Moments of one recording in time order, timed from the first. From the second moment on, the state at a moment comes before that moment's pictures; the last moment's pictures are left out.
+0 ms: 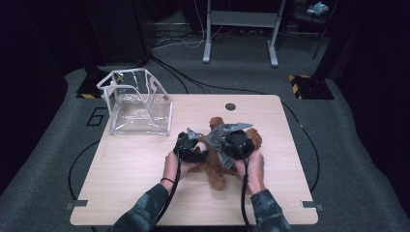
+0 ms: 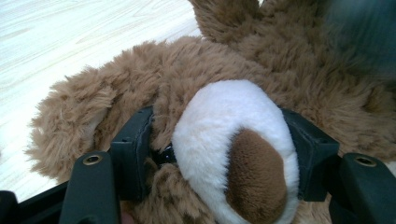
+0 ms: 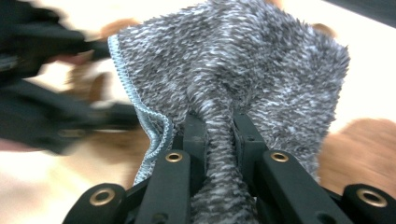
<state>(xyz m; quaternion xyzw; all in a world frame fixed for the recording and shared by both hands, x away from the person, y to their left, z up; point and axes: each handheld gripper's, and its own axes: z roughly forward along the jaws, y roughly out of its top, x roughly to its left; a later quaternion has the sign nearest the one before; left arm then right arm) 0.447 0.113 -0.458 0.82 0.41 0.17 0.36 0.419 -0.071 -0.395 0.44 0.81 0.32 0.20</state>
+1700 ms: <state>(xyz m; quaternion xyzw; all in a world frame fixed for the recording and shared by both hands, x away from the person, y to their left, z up) 0.443 0.123 -0.464 0.82 0.39 0.15 0.39 0.407 -0.127 -0.443 0.48 0.79 0.27 0.26</state>
